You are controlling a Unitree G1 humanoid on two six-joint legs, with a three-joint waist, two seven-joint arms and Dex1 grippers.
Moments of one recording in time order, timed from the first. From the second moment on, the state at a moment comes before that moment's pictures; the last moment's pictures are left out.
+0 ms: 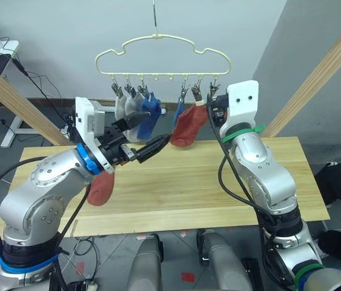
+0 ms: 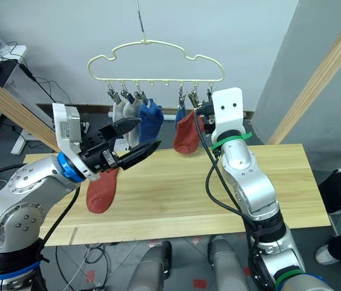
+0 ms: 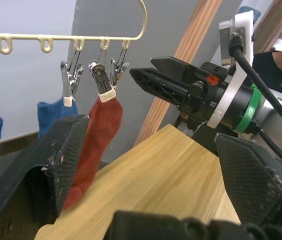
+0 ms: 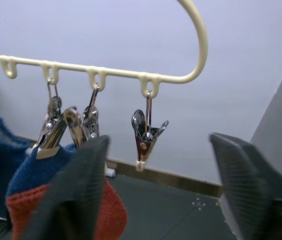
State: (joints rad) left arm -0.33 0.63 0.20 -0.56 -0.83 0.69 -0.53; right arm -0.63 -0.14 0.20 -0.34 0.10 0.67 -0.23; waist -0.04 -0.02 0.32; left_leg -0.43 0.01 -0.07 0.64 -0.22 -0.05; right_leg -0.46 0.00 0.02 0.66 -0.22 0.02
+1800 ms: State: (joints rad) left arm -0.32 0.59 0.15 -0.59 -0.74 0.64 -0.53; right arm -0.74 0.13 0.06 -0.13 -0.11 0.53 -0.26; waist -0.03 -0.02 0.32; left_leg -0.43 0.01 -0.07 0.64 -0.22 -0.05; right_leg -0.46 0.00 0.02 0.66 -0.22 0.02
